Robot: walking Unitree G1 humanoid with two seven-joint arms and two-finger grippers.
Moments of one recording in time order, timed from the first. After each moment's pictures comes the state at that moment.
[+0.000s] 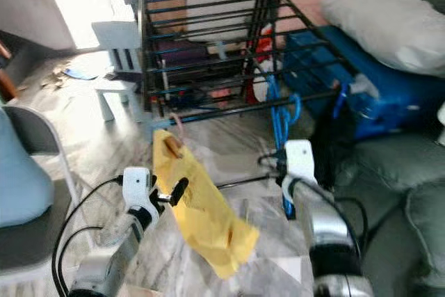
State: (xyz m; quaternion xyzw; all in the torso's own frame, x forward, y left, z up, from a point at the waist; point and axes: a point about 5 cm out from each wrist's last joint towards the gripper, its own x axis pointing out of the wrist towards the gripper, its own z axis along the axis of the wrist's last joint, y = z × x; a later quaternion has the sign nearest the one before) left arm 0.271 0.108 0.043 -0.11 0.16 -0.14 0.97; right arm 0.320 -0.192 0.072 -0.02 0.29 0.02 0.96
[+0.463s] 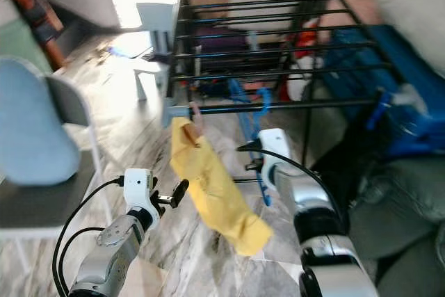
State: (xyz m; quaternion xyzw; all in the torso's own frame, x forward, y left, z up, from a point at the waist) left arm 0.268 0.108 0.038 -0.11 0.17 -0.14 0.97; right arm 0.342 -0.152 0.077 -0.03 0.33 0.13 0.93
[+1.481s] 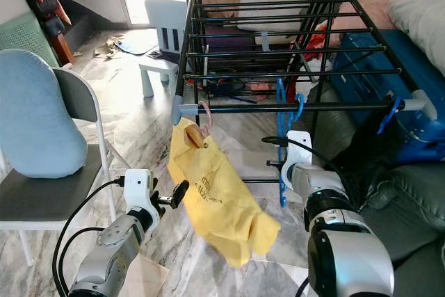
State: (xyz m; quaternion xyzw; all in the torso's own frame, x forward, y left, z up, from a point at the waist) left arm 0.267 0.107 0.037 -0.11 0.18 -0.14 0.97; right arm 0.353 -0.197 0.069 0.04 0.37 0.00 0.93
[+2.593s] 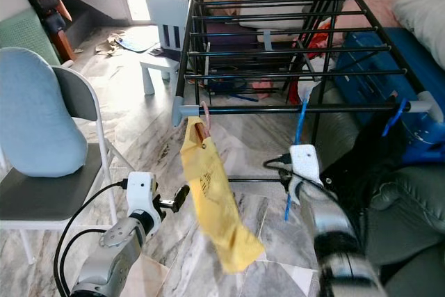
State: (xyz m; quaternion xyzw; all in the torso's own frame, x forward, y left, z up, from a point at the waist) left arm 0.264 0.105 0.030 -0.09 0.20 -0.14 0.97; right arm 0.318 -0.211 0.055 -0.08 0.27 -0.01 0.96
